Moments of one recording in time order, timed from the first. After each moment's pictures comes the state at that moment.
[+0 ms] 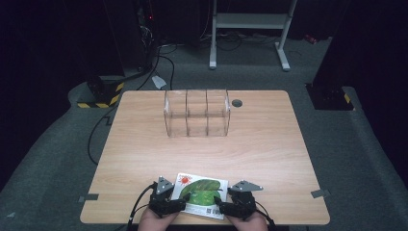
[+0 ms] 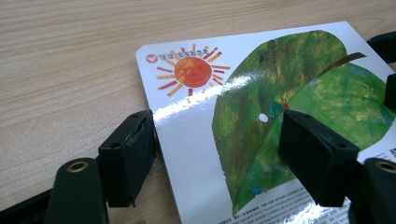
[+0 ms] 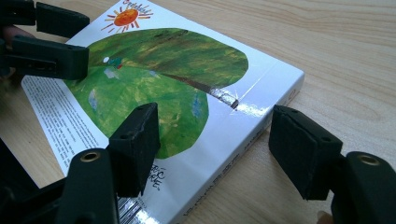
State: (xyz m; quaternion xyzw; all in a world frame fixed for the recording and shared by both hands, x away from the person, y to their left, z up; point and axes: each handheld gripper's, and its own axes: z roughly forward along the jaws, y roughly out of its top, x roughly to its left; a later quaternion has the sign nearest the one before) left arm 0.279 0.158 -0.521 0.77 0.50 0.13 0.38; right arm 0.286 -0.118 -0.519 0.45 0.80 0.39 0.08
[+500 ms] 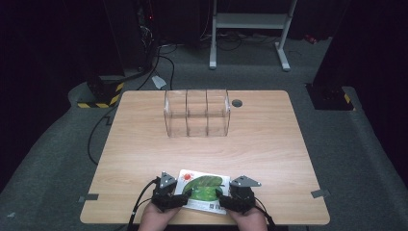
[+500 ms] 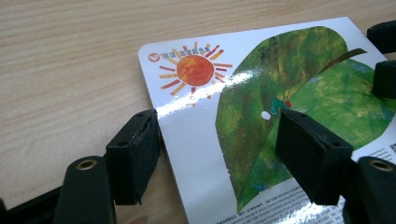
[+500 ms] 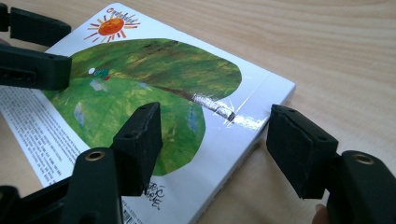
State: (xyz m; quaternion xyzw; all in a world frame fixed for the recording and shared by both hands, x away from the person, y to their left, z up) left arm 0.298 0.151 -0.519 0.77 0.50 0.13 0.38; right arm 0.301 -0.114 -0.516 0.46 0.79 0.38 0.12
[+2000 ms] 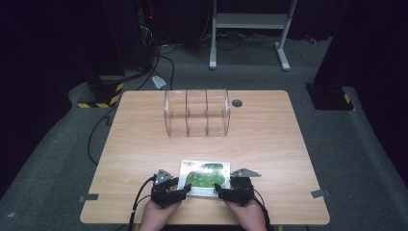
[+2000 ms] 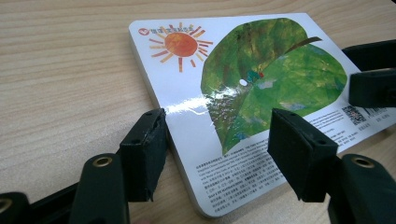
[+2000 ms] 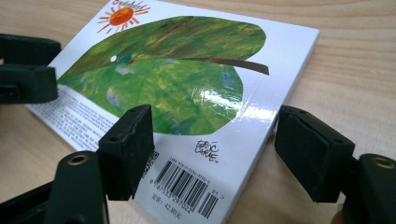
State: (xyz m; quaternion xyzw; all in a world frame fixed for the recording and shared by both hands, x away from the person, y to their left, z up) left arm 0.303 0.161 -0.523 0.74 0.52 0.11 0.42; right arm 0.325 -0.112 -0.516 0.50 0.78 0.38 0.09
